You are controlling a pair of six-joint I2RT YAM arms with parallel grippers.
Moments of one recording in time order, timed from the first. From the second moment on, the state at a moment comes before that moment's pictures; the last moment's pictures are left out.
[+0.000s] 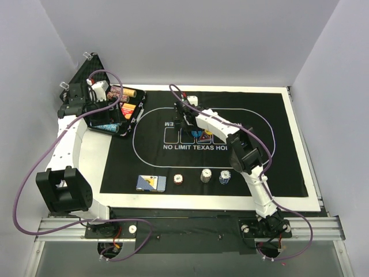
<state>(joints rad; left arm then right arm) 0.12 1.53 1.44 -0.78 0.37 -0.06 0.64 2.34 1.94 -0.64 0.31 0.51</state>
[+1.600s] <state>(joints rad) 0.16 1.51 1.44 -0.78 0.35 -0.05 0.84 2.31 1.83 -0.57 0.32 0.53</state>
